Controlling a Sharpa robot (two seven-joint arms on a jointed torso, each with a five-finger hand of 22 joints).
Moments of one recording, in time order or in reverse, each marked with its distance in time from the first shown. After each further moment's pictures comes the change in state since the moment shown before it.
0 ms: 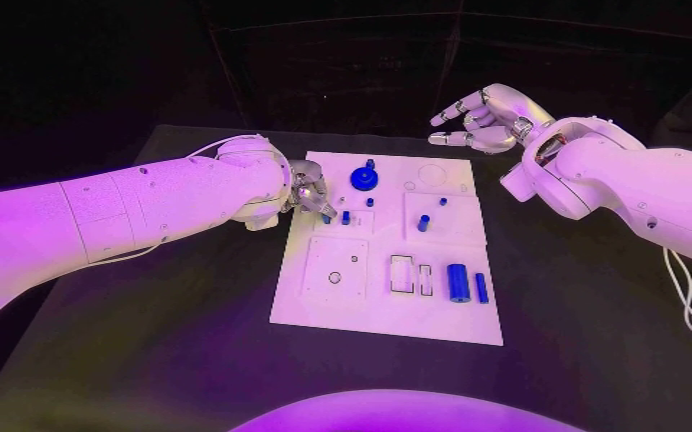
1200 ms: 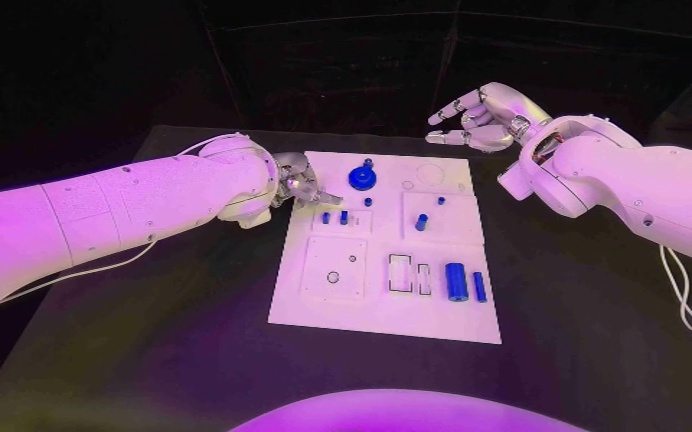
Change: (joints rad) left arm -0.002 -0.032 -0.001 -0.015 0.074 -0.121 0.044; left_hand -0.066 0.014 -0.461 0.222 -0.171 -0.171 0.067 -0.073 -0.027 -0.167 0.061 -0.142 -0.208 -0.002 0.032 0.000 0.000 0.000 -0.024 0.033 -0.066 -0.056; right arm 0.000 -0.001 0.000 -0.001 0.000 -0.001 0.000; right_hand -0.004 0.004 -0.007 0.001 0.000 0.000 0.000 0.000 -0.001 0.000 0.000 0.000 0.000 0.000 0.000 0.000 0.000 0.000 0.000 0.000 -0.004 0.000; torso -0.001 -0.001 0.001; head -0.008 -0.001
